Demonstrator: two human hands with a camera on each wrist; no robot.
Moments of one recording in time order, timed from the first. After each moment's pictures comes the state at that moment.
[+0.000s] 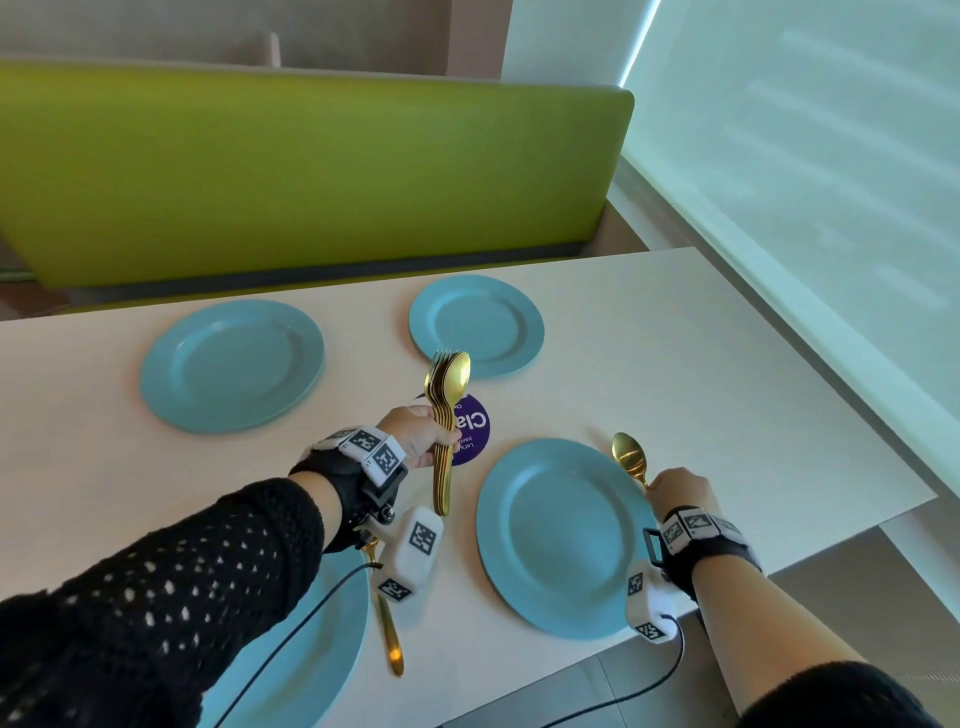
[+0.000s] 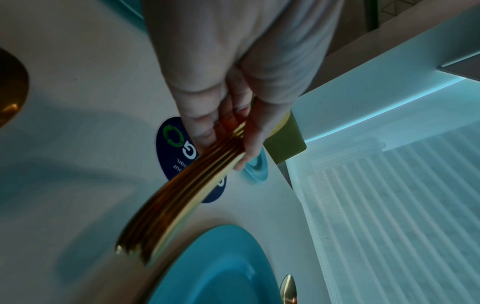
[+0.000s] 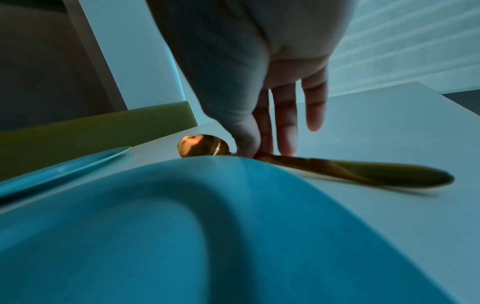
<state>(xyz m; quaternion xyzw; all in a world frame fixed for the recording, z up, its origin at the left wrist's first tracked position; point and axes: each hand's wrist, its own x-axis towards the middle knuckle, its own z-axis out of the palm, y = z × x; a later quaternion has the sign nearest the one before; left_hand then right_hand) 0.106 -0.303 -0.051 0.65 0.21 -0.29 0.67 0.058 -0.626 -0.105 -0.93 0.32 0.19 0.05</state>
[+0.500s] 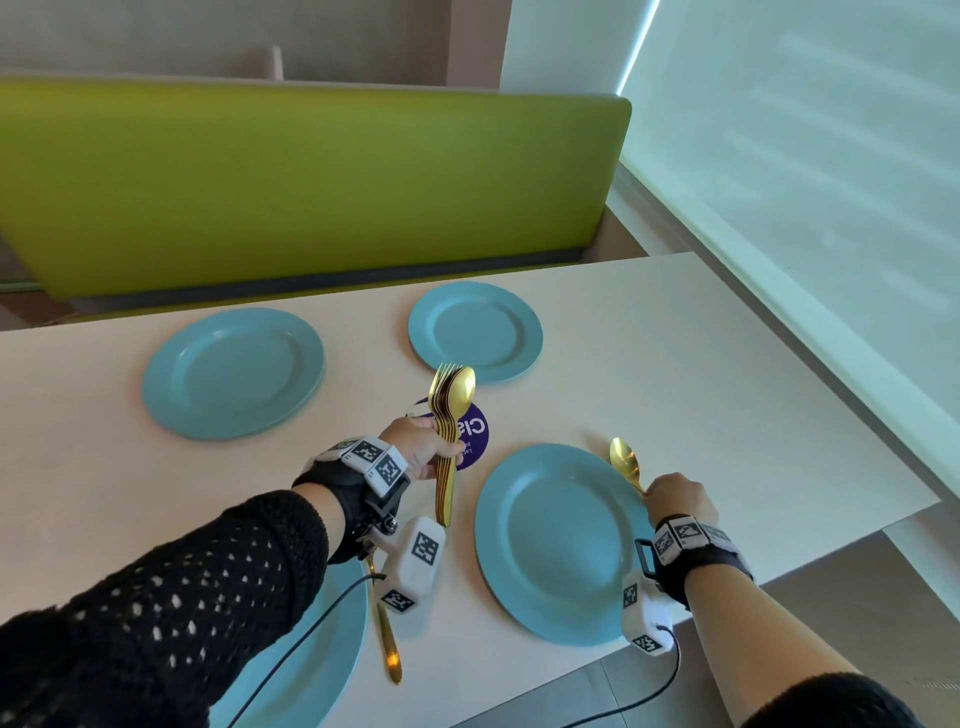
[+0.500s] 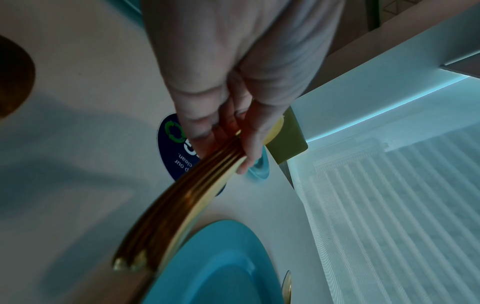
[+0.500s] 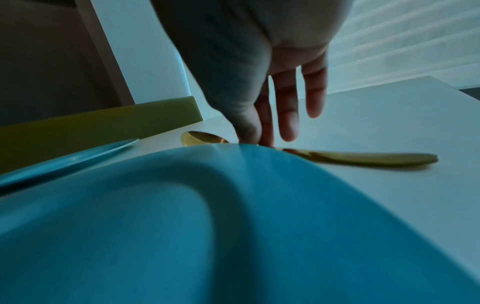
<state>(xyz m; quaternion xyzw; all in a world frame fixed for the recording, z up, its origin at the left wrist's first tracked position) 0.099 -0.307 -0.044 0.65 0.21 -0.31 0.66 0.049 -0.610 -0.089 -0.93 0.33 0.16 0.05</state>
